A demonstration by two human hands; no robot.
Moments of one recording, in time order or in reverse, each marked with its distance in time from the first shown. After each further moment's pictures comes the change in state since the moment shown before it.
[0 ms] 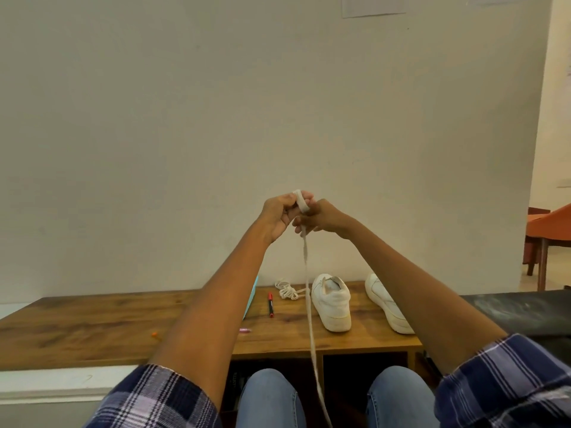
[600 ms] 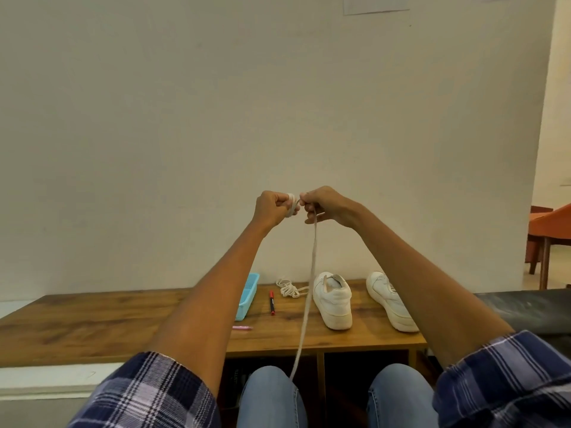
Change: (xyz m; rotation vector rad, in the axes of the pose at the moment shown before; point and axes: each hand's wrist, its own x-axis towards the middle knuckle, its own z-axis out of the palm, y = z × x) left_hand 0.013 -0.003 -0.025 0.925 0.179 0.309; right_hand -0.002 -0.028 -0.012 0.234 0.048 0.135
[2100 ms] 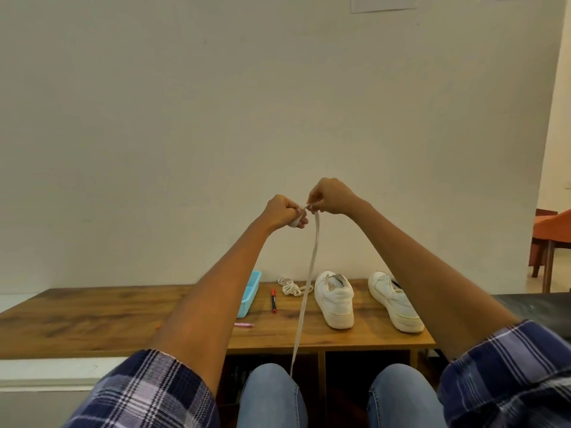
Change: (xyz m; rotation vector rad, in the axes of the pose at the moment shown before) left_hand -0.011 0.011 -0.002 -0.009 -0.233 -0.136; right_hand 0.018 -0.002 -0.008 -0.924 0.110 -0.251
